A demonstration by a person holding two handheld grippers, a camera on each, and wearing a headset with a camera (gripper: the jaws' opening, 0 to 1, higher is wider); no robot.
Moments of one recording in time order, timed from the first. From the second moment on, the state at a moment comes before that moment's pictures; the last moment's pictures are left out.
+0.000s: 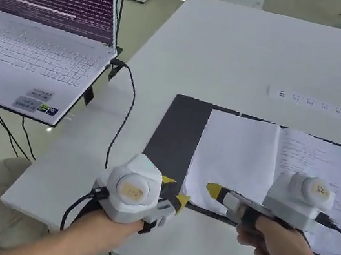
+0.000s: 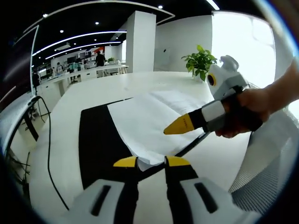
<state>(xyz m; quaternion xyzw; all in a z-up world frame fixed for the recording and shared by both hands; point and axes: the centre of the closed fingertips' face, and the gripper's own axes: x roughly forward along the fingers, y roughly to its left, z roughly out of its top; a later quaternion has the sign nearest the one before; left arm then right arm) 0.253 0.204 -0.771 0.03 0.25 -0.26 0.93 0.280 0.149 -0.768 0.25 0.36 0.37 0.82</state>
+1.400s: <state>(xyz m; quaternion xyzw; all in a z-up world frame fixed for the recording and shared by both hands) 0.284 0.193 -0.820 0.06 0.27 -0.20 0.94 0.433 0.065 -0.803 0.39 0.37 0.27 0.80</state>
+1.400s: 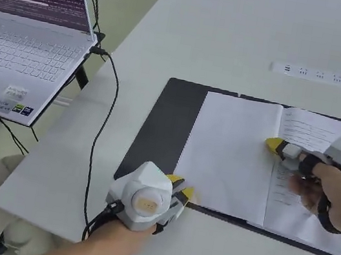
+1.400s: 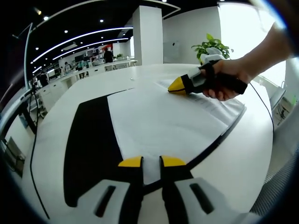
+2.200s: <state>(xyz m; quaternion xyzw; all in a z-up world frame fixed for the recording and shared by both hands) 0.284 0.191 -0.818 0.06 0.26 -0.19 0.94 0.507 0.062 -0.804 0.42 0.33 0.23 0.81</state>
